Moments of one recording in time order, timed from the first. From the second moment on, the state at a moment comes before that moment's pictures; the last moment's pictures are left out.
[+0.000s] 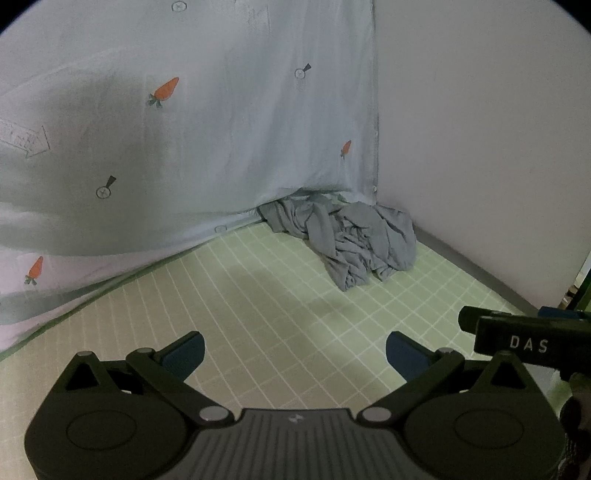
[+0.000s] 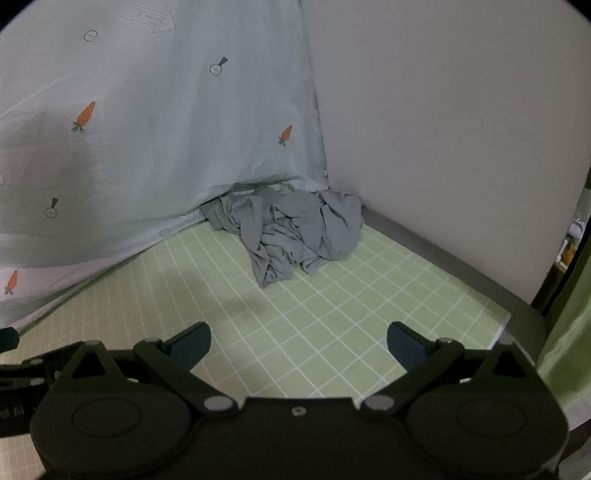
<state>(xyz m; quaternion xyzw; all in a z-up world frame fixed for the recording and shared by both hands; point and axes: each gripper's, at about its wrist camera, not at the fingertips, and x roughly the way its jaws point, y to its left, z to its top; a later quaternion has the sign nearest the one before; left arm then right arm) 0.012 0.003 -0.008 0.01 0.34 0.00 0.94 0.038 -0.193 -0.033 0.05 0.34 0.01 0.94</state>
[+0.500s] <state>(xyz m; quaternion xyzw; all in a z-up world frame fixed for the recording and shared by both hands) 0.090 0.023 -0.028 -0.01 0.38 0.04 0.92 0.136 -0.187 -0.069 0.06 0.39 0.02 0.92</state>
